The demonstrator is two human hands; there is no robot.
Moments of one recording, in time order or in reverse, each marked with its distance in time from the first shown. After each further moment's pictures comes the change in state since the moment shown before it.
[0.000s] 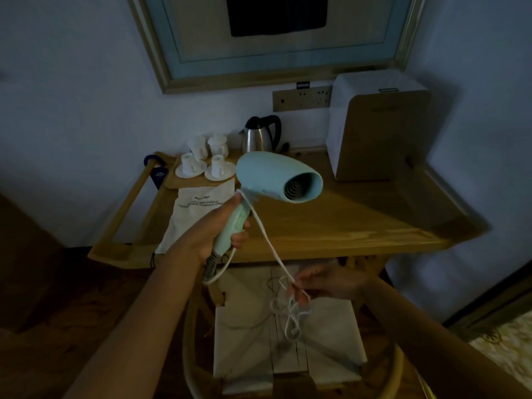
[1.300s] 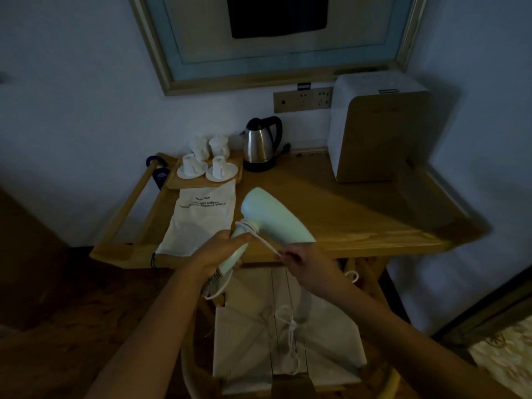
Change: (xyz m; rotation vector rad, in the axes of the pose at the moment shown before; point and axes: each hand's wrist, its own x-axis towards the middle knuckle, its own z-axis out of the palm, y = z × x) left_hand 0.021 -0.052 -0.016 0.525 0.339 -0.008; right_hand 0.006 -0.041 0.043 -0.786 0.678 -0.233
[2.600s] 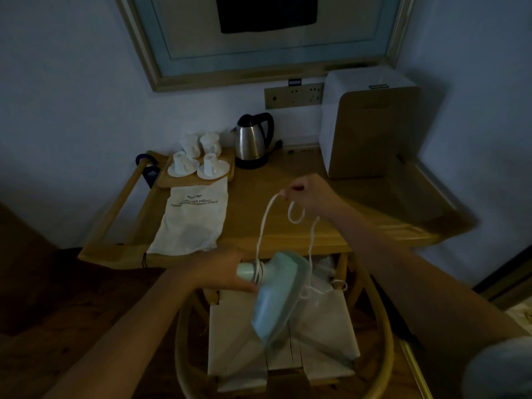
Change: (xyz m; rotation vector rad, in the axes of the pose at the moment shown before) left_hand -0.037 0.011 0.006 0.906 -0.366 0.369; right_hand 0.081 0.004 -0.072 0.106 0.071 0.148
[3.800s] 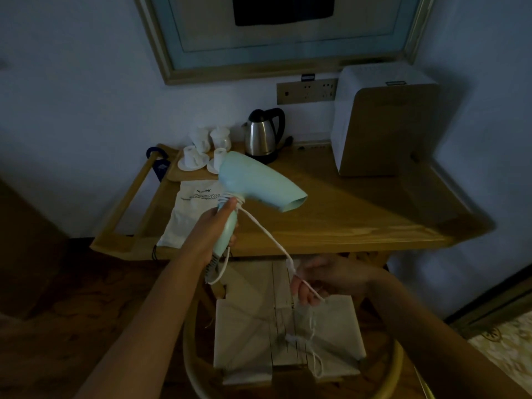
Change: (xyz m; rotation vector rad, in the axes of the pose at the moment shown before) left_hand 0.017 -0.029 -0.019 -1.224 0.618 -0.332; right_hand -0.085 0.048 0.043 0.599 -0.839 0.217
